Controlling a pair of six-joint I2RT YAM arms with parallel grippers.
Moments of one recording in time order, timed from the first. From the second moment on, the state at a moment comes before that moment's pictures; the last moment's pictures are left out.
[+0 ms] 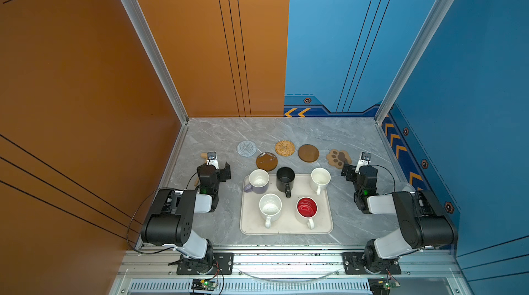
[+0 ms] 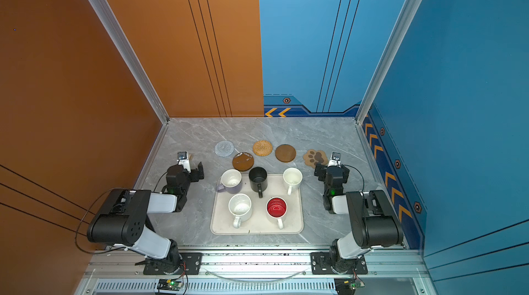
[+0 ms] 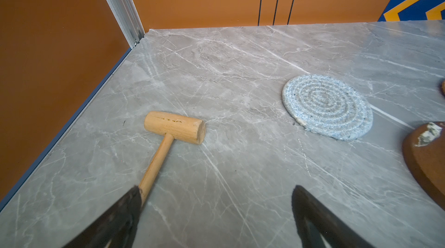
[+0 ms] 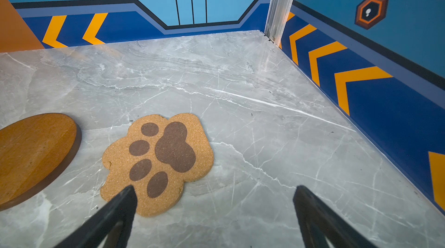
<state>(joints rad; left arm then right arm) -0.03 1.55 0.36 0.82 -0.17 0.00 0.05 1.53 0.34 0.84 0.29 0.08</state>
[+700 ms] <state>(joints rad) -0.05 1.11 0.58 0.27 -0.16 -0.11 0.09 1.20 0.51 0.42 0.35 0.10</state>
